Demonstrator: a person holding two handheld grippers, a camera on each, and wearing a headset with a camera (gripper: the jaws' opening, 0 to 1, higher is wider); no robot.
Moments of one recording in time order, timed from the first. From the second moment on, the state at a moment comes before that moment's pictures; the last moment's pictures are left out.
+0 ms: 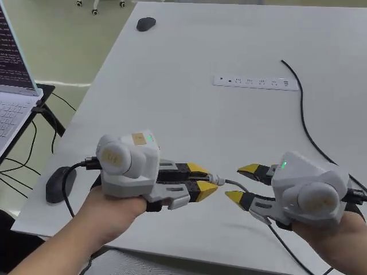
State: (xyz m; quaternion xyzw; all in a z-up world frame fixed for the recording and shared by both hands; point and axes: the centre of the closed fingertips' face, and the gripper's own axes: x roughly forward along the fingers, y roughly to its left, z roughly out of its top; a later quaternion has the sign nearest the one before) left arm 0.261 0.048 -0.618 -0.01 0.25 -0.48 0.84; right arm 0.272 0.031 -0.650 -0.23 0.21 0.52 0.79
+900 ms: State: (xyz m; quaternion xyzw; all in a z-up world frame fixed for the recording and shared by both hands) left arm 0.254 0.049 -0.620 -0.02 0.26 -0.50 0.83; right arm 0.261 0.042 -0.646 -0.27 0.18 0.53 0.78
